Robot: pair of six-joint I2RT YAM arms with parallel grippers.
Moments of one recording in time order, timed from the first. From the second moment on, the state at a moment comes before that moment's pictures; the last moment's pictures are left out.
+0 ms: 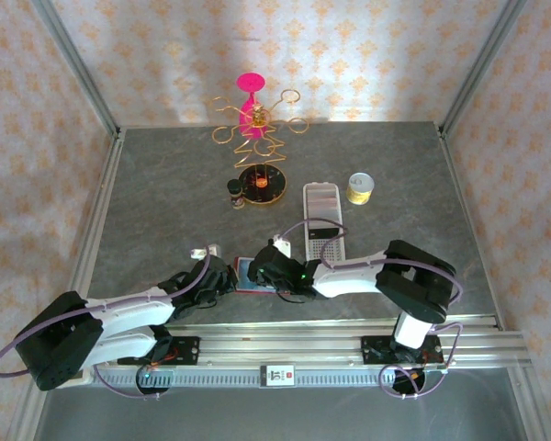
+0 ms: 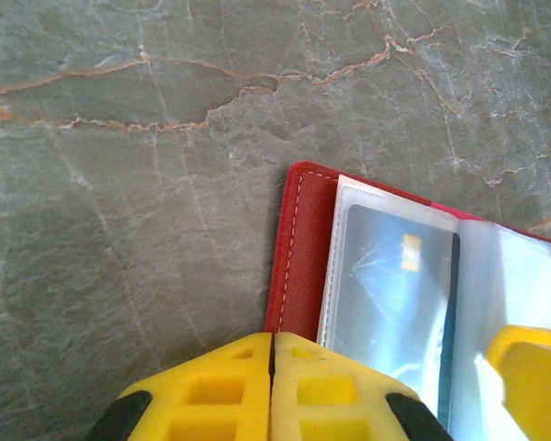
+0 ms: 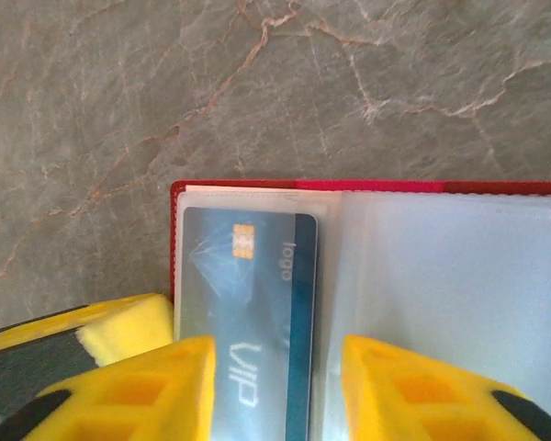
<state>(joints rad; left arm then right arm) -0.72 1.11 0.20 0.08 -0.13 -0.99 1.13 1.70 0.81 0.06 0.17 1.16</state>
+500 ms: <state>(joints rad) -0.72 1.12 0.20 0.08 -0.13 -0.99 1.13 1.62 0.75 -0.04 0.20 1.16</state>
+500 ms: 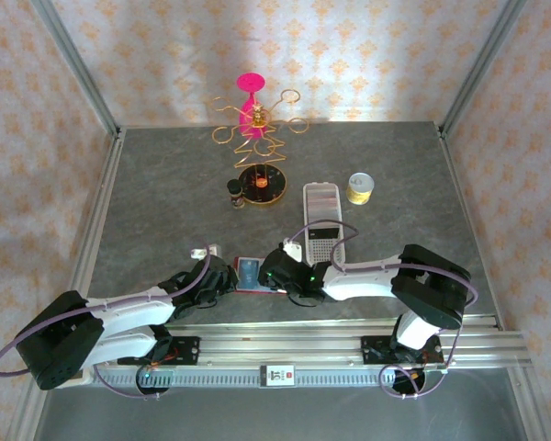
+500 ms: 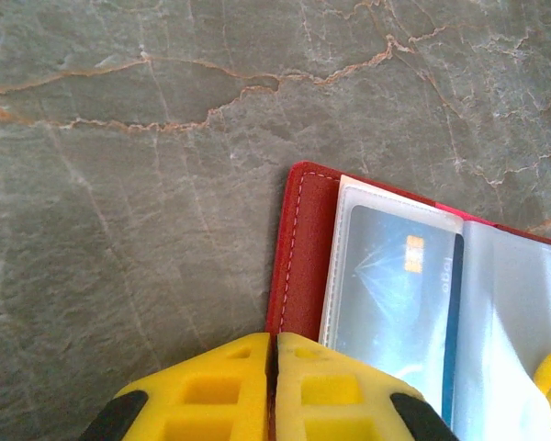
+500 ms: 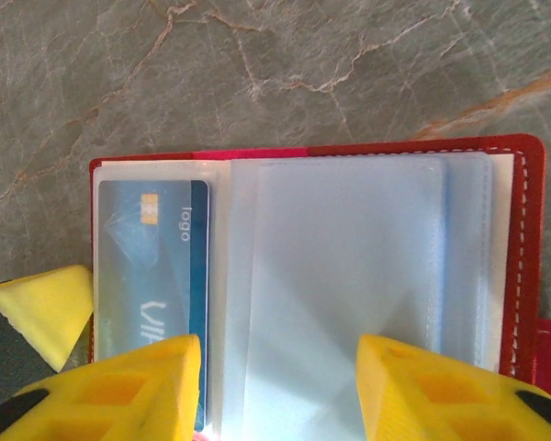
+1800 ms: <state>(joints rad) -0.72 1.07 0.13 0.18 -0.13 -1.04 1.13 1.76 0.77 0.34 0.07 1.24</state>
